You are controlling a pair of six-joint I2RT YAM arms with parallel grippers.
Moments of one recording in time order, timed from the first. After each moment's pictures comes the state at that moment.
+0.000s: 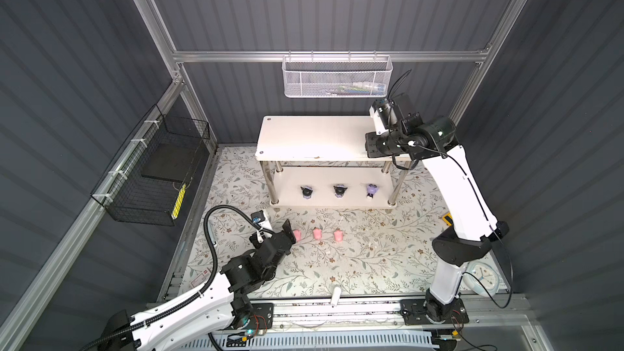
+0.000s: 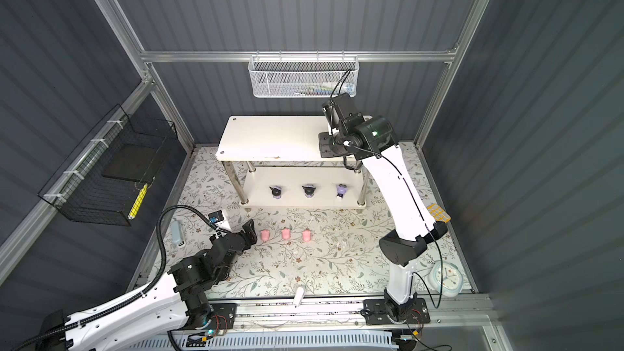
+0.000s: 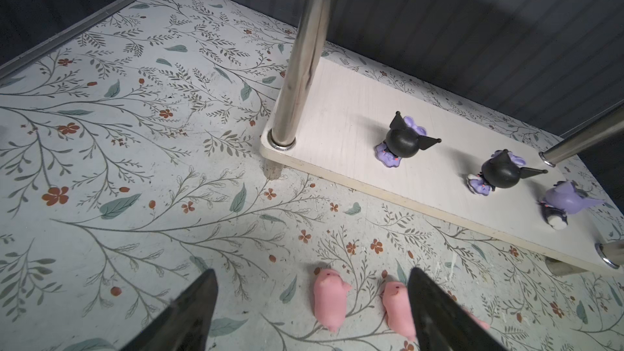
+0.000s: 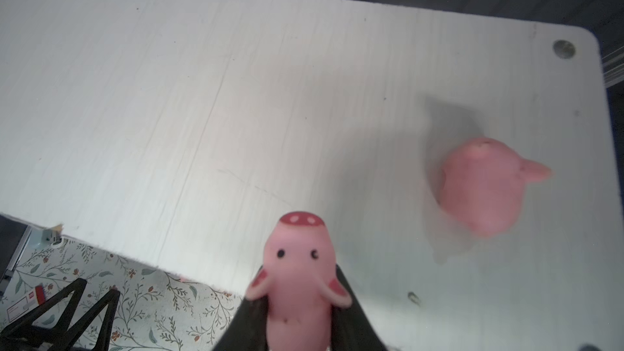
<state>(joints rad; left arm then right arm) -0.96 0.73 0.42 -0.33 -0.79 -0.83 0.59 1.88 2.54 -1.47 0.20 0.31</state>
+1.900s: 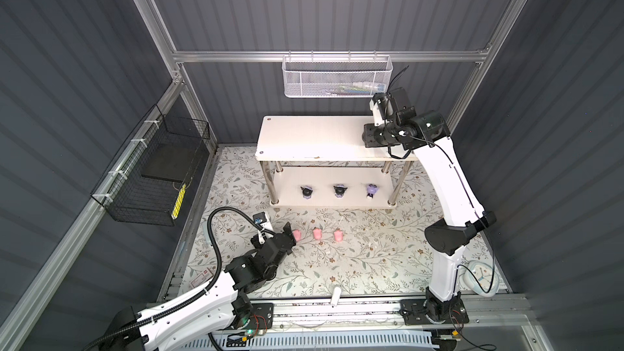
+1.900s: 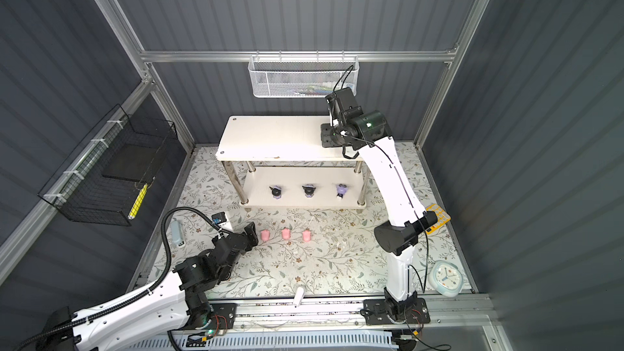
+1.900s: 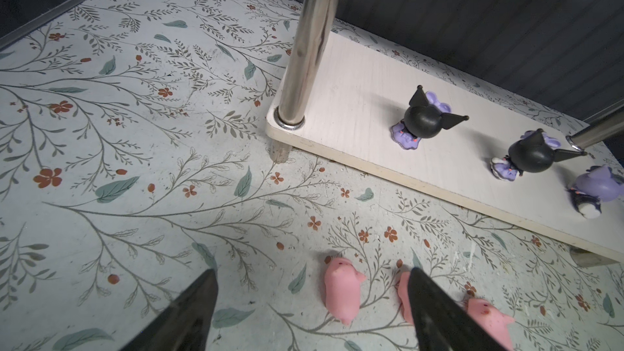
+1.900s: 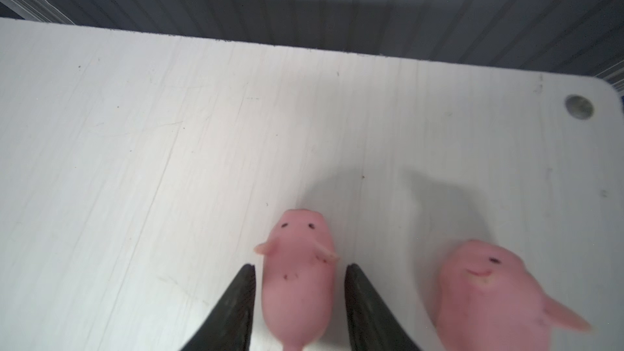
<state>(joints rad) -0.93 0.77 0.38 -0.30 -0.75 -0.84 0.51 1.97 2.57 -1.37 0.16 0.29</state>
